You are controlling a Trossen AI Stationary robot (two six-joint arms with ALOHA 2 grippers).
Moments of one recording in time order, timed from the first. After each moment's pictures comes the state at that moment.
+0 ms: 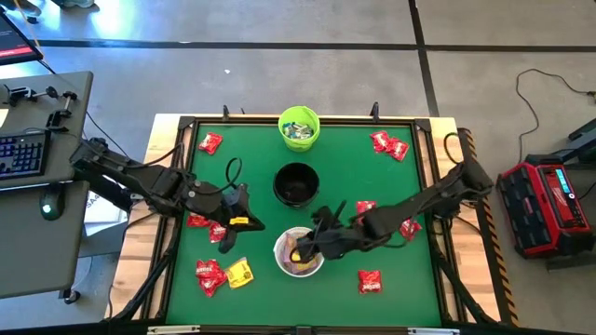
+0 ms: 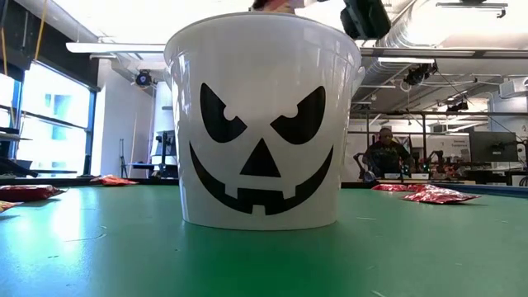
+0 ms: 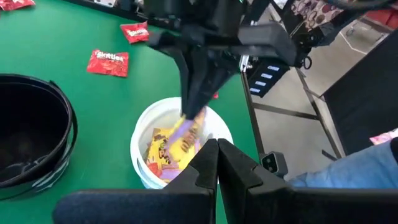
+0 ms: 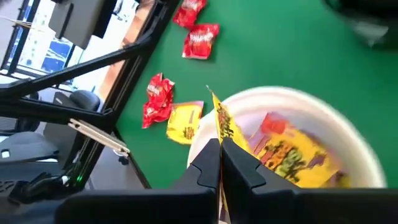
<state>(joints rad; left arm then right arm) -0.38 1.15 1.08 -0.44 -0.11 -0.45 0.42 1.76 1.40 -0.38 0.38 1.32</state>
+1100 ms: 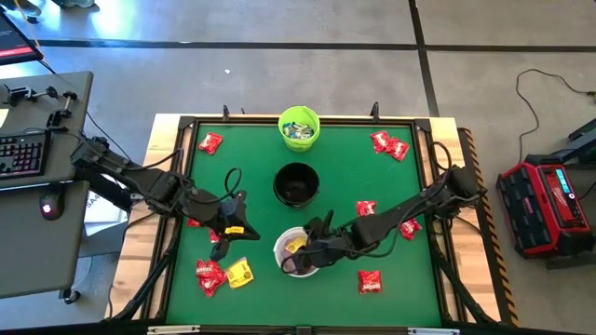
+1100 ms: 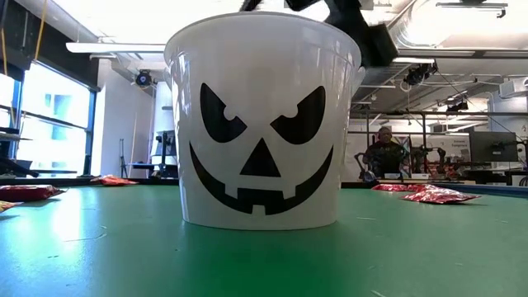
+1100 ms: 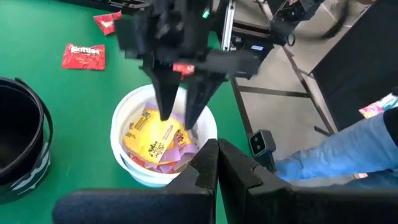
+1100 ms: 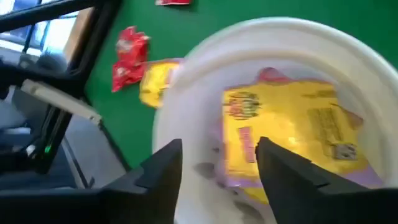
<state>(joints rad) -0.44 1.15 1.08 -0.47 -0.08 -0.40 0.43 1.86 1.44 -0.41 0.26 1.31</state>
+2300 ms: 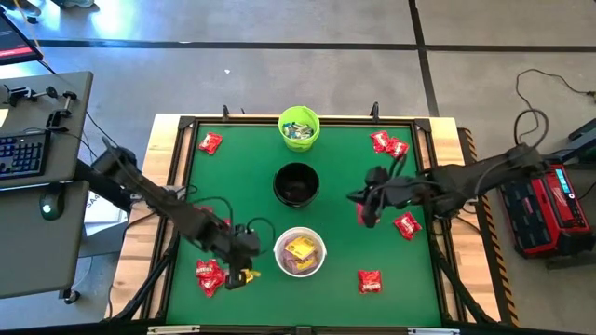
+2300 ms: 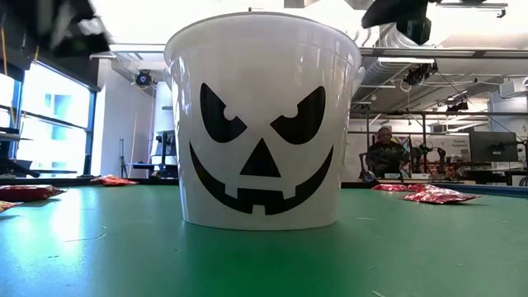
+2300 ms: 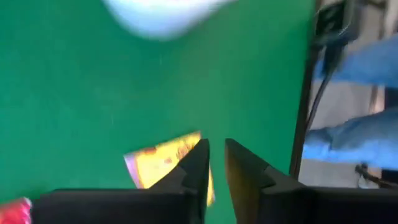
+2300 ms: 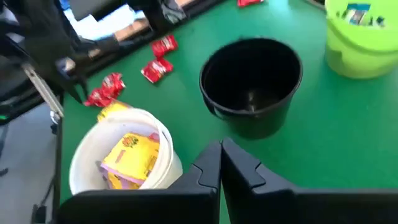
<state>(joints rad) -0.58 1.49 1.08 -0.66 -0.01 -0.80 0.28 1.07 0.95 -0.50 0.37 0.64</state>
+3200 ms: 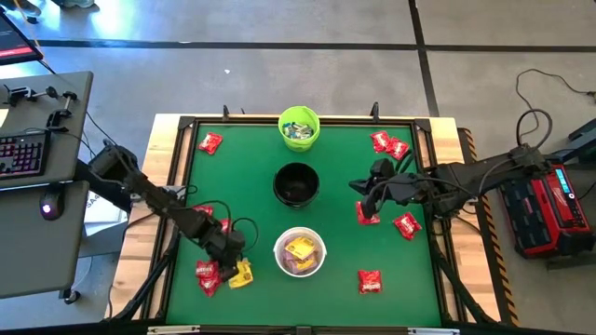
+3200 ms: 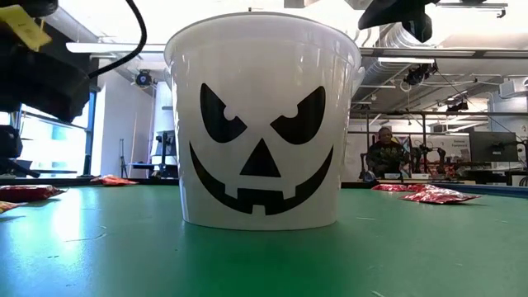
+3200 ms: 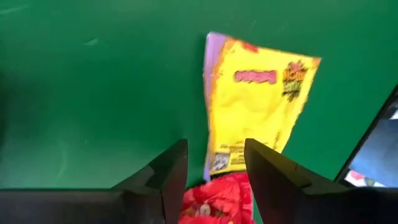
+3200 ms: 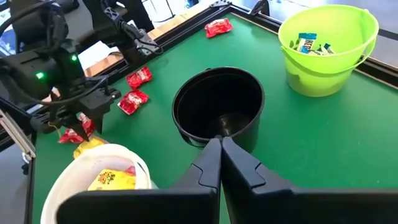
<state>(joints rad) -0.58 1.45 0.64 -0.34 0.20 -1.15 0.27 1.05 0.95 -0.50 0.51 0.67</state>
